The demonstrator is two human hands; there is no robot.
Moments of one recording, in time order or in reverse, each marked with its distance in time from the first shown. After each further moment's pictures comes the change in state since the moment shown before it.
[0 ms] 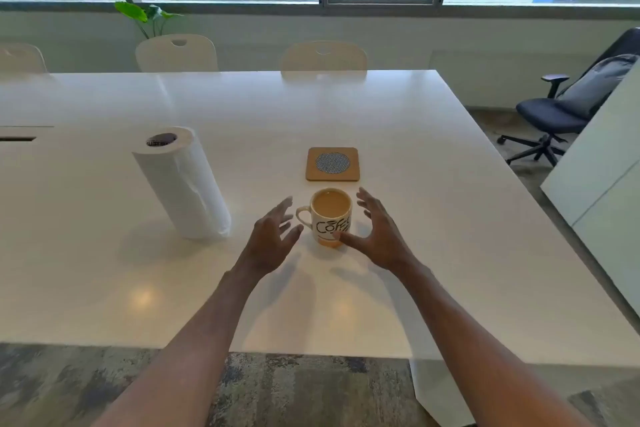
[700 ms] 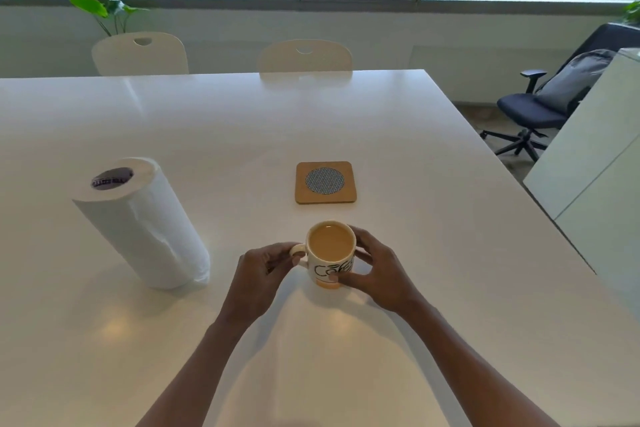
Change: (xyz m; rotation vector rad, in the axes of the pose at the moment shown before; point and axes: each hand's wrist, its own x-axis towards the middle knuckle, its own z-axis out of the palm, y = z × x) left_hand 0.029 -0.026 0.001 -0.320 -0.020 -0.025; right_hand 0.028 0.030 0.016 0.194 -0.016 -0.016
